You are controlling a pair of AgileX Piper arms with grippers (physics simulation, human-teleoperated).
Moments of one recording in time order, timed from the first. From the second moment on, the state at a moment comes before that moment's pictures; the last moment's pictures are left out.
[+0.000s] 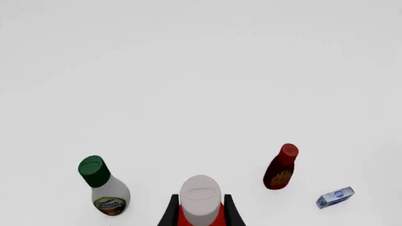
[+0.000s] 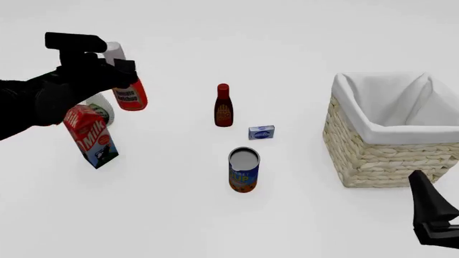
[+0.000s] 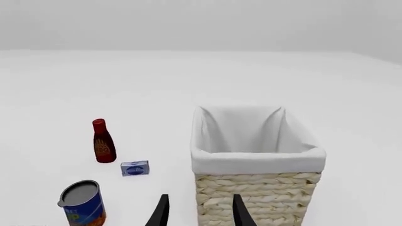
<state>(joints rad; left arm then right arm) -0.15 1.45 -1.03 -0.09 0.00 0.01 0.10 -0.13 0.03 0.00</state>
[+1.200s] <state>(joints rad) -0.39 1.08 -1.07 0.38 0.07 0.63 0.65 -0.59 0.08 -0.20</state>
